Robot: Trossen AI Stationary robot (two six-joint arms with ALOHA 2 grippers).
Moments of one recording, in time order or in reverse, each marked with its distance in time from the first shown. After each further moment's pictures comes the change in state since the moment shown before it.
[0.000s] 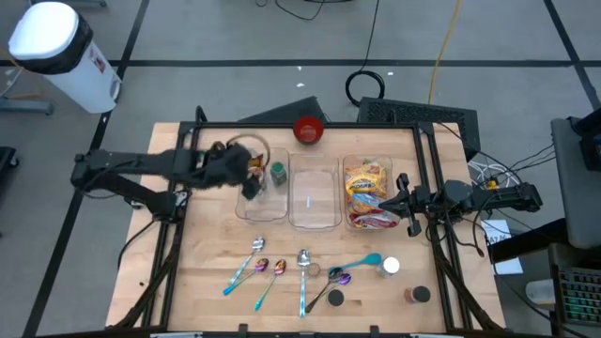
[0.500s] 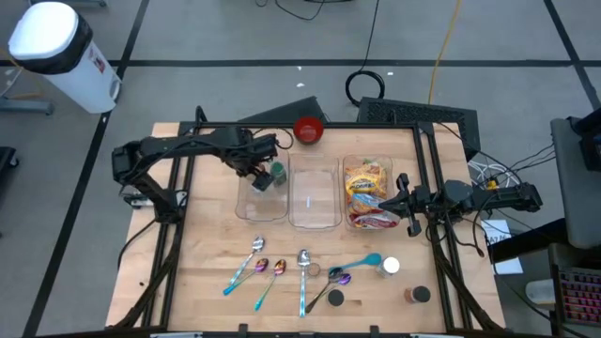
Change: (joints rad) left arm 0.364 0.369 0.118 -0.292 0.489 -0.004; right arm 0.000 0.000 0.000 0.000 0.000 0.000
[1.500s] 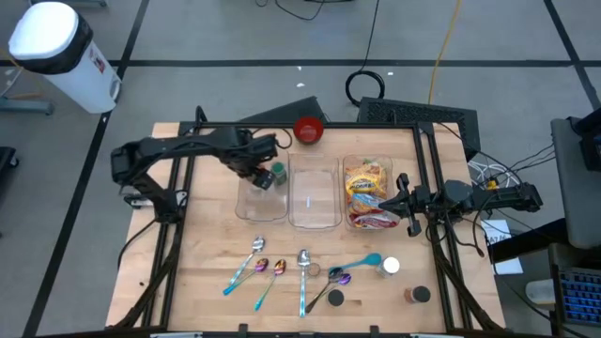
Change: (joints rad) left arm -0.008 0.011 0.001 0.019 0.011 -0.096; right arm 0.000 0.000 0.000 0.000 0.000 0.000
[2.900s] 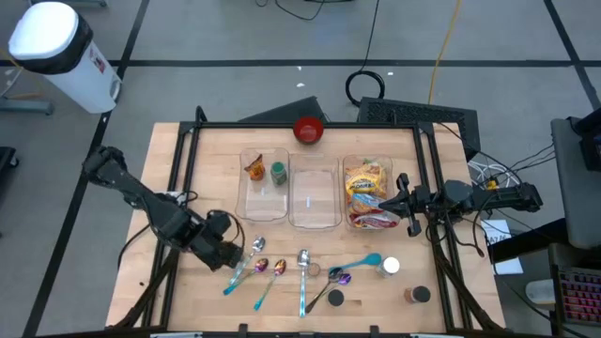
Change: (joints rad) left arm -0.921 -0.281 -0.177 0.079 -0.029 -1.046; right arm 0.000 0.000 0.000 0.000 0.000 0.000
